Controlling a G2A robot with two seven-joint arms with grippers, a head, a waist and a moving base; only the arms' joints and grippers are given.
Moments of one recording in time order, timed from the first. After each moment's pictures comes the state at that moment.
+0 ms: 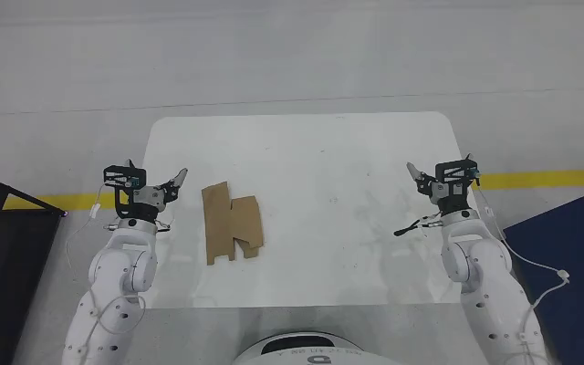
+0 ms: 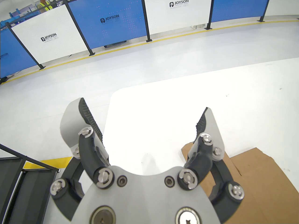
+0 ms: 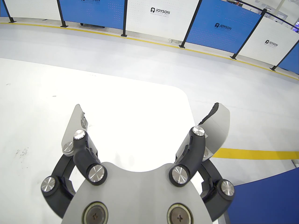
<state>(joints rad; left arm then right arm) 1.73 -1.15 -1.60 -1.80 1.33 0.00 0.00 -1.73 -1.15 1.60 -1.80 -1.33 0.00 0.00</state>
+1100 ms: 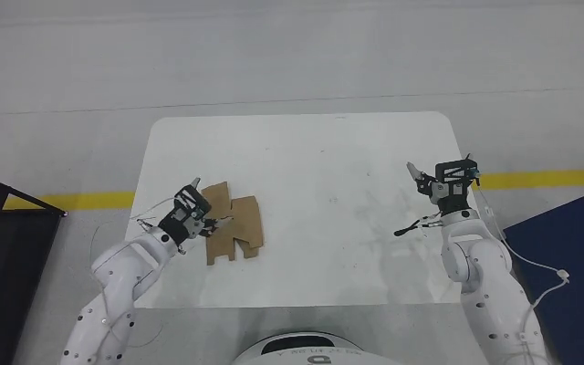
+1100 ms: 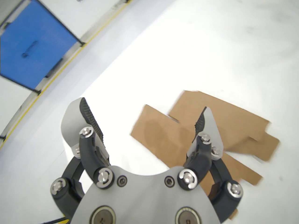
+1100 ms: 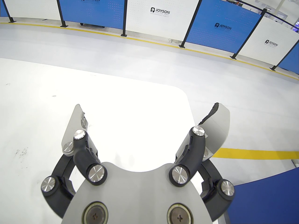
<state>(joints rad) 1.78 -1.09 -1.56 -1.91 1.76 -0.62 -0.03 -1.73 -1.15 1.60 -1.80 -1.33 0.00 0.00</state>
